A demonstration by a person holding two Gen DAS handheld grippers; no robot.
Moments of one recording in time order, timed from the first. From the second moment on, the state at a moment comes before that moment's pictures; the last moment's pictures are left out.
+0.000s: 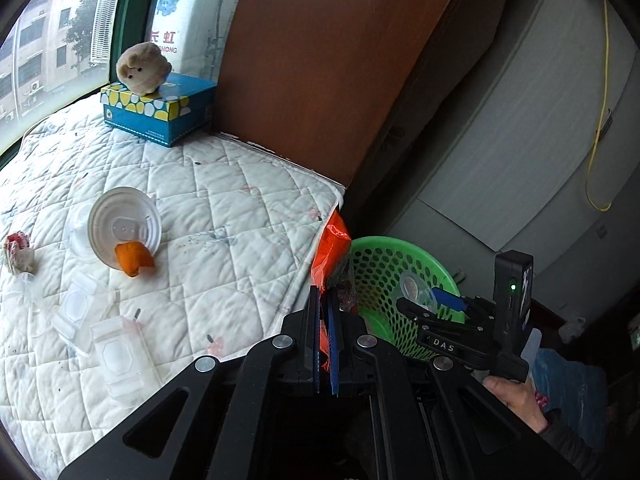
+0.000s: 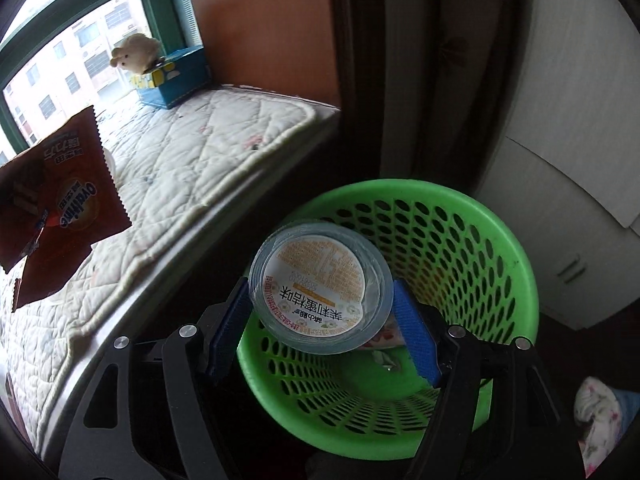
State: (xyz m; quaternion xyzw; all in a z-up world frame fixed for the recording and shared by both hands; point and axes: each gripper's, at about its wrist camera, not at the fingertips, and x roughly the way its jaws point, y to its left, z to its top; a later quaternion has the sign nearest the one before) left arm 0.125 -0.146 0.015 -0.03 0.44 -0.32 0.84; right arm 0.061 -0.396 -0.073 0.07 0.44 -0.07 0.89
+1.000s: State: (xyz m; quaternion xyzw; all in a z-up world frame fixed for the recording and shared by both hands) left arm 0.113 -0.299 -0.056 0.03 0.50 -0.38 0.77; right arm -0.020 -0.475 -0.037 0.13 0.38 -0.12 0.91
